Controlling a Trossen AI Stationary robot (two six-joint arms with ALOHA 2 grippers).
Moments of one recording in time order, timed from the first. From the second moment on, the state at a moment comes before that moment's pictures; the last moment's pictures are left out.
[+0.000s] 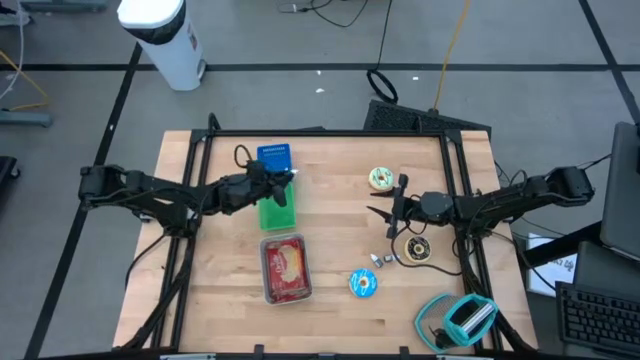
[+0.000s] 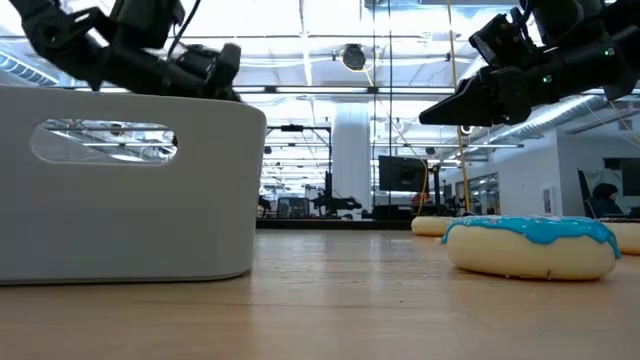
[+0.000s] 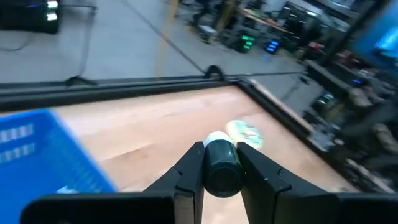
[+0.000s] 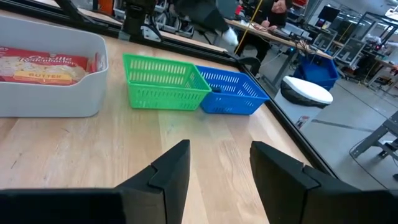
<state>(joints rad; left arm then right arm) 0.12 1.26 0.42 0.63 -0.48 -0.59 0.06 1.05 0.27 0.57 0.37 -0.25</state>
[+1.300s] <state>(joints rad) 0.21 1.26 0.40 0.36 -0.68 -0.57 0.06 1.05 0.27 0.59 0.36 -0.24</state>
